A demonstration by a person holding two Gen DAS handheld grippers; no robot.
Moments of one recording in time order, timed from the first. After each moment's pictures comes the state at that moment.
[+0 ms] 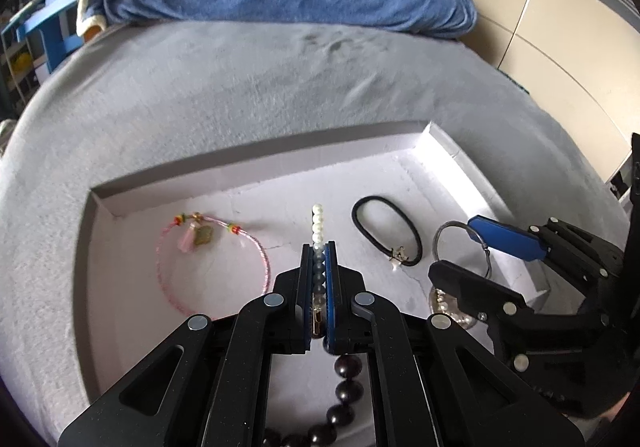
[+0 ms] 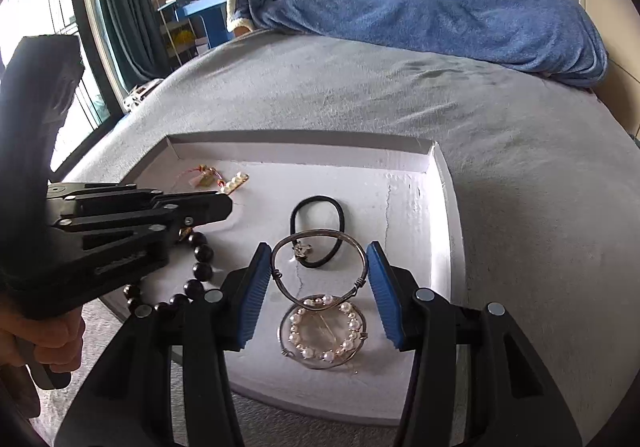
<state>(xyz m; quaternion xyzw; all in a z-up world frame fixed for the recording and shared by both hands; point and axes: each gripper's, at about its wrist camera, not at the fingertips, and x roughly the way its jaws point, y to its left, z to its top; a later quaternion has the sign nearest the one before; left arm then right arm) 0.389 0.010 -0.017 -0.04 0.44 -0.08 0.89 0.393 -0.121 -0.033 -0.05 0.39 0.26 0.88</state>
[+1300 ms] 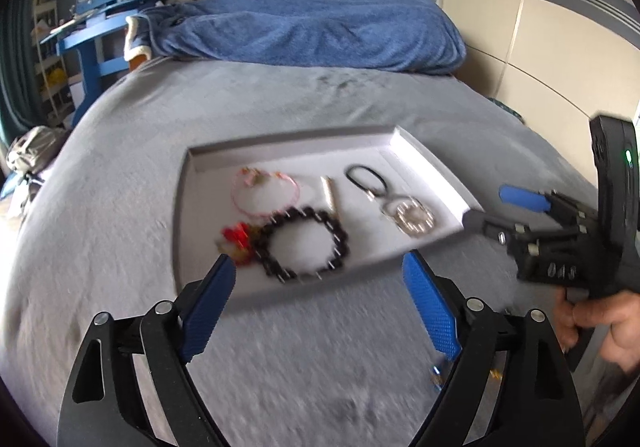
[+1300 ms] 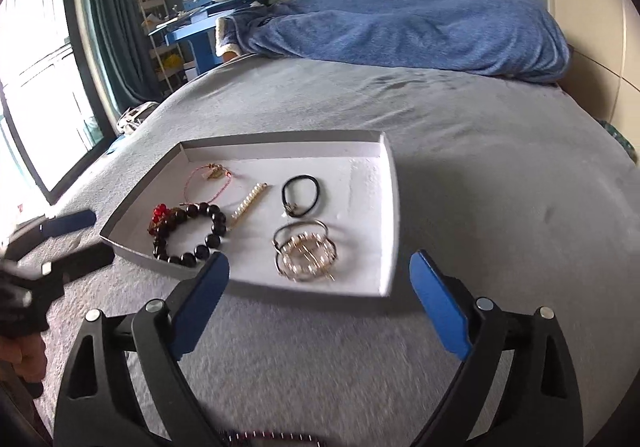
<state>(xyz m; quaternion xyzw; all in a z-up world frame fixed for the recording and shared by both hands) 0.237 0.017 0.022 -0.03 0.36 -0.05 0.93 0.322 -0.176 -0.009 -0.02 0.35 0.23 0.91</state>
